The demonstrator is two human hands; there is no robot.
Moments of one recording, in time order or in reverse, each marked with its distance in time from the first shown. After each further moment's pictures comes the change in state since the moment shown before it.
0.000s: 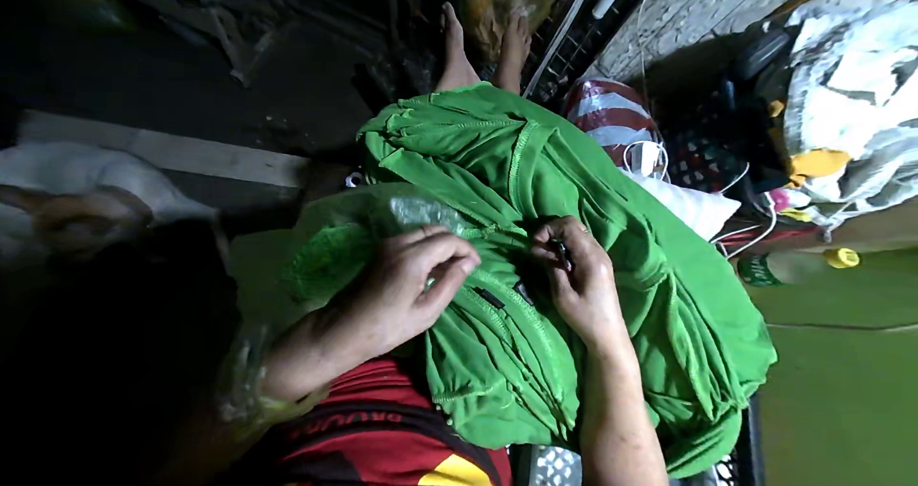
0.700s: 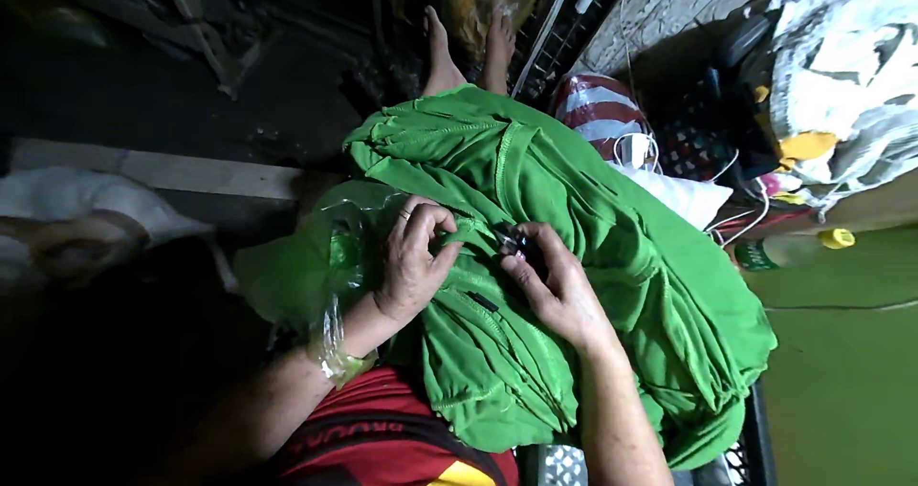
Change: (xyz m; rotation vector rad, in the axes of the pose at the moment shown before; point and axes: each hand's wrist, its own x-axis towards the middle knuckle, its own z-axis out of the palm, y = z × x) left_hand 0.021 -0.047 0.062 0.021 0.438 0.121; right_hand -0.002 -0.010 0.009 0.092 -0.144 0.200
